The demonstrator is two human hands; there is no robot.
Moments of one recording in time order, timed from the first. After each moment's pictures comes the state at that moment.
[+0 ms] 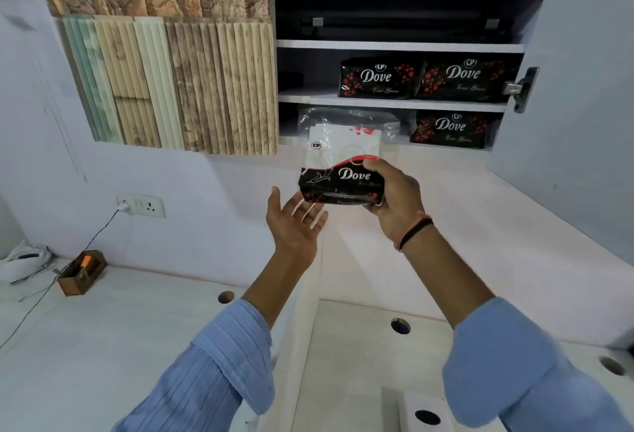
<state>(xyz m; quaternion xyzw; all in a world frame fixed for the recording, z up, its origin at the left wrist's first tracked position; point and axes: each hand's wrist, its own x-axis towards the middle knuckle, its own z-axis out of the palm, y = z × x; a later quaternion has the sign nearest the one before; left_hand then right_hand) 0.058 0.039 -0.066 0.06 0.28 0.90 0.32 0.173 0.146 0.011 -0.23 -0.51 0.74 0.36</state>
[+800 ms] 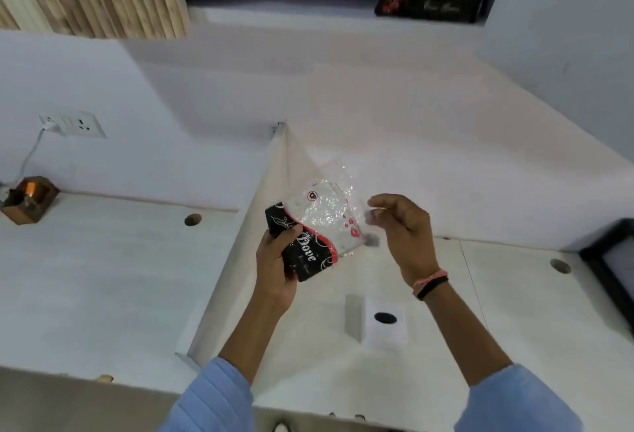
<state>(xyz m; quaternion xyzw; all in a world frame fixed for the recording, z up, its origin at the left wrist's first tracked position) 0.153 0.046 -0.248 0.05 0.43 0.83 0.35 0.290 0.203 -0.184 -0.27 -0.69 0.57 0.37</state>
